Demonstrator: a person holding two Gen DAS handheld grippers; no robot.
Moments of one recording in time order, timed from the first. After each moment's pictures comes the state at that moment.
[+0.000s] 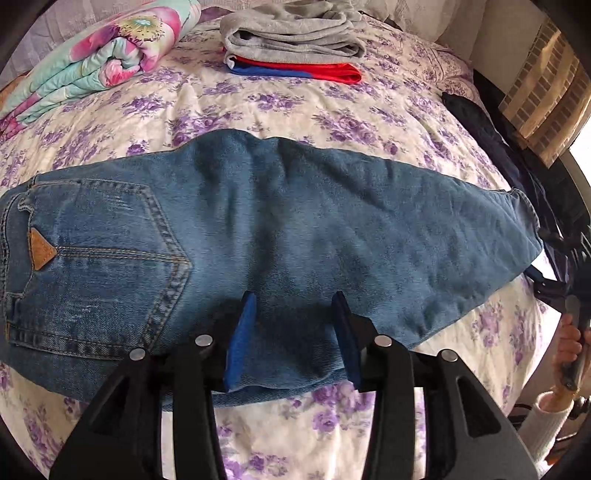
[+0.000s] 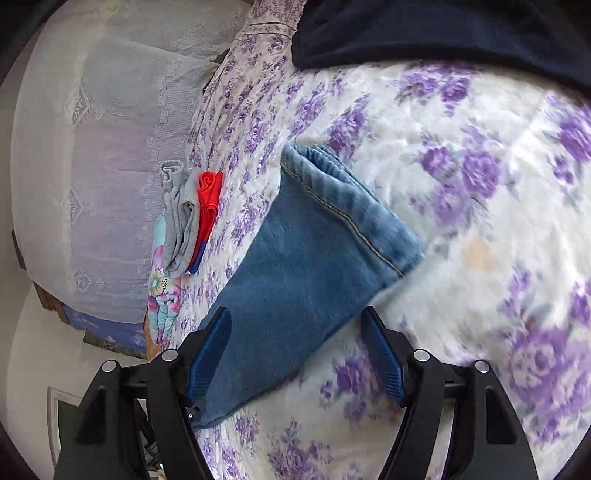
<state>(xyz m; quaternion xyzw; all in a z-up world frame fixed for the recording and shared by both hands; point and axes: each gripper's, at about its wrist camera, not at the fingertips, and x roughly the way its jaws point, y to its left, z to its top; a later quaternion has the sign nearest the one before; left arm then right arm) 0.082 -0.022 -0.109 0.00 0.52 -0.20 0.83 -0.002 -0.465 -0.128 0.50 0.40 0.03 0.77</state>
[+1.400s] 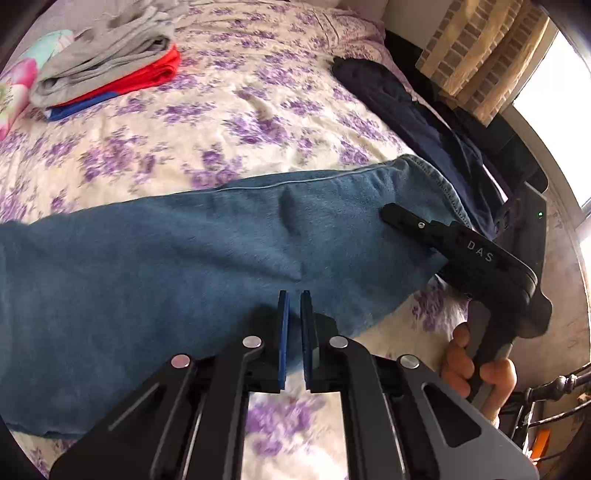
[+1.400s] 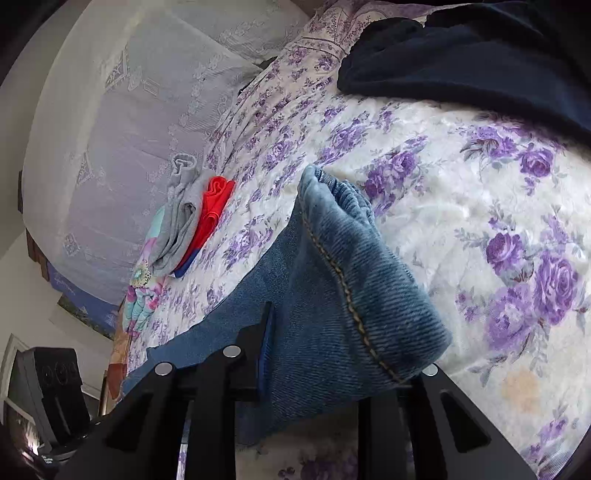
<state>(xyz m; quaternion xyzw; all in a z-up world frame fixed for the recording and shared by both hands) 0.060 -0.193 -0.098 0.02 0.51 -0.31 0.80 0.024 -0.470 -0.137 0.41 0.35 0.04 0.84</state>
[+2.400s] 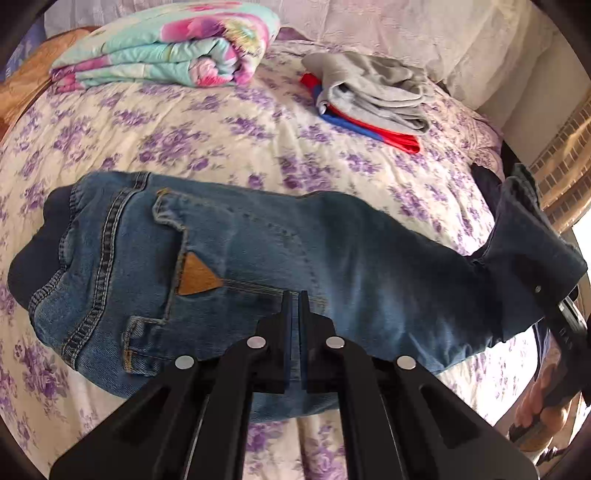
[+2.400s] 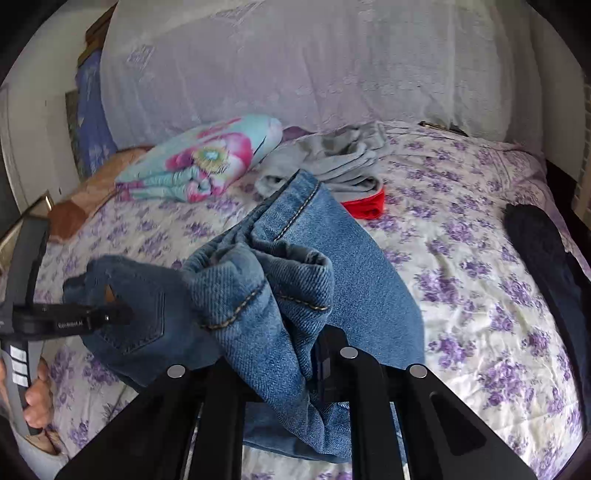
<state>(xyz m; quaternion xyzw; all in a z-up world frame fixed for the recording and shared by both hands) 0.113 0.084 -0.090 -0.10 0.50 -0.14 0.85 0.070 -0.174 -0.016 -0.02 0.38 0.08 0.92</state>
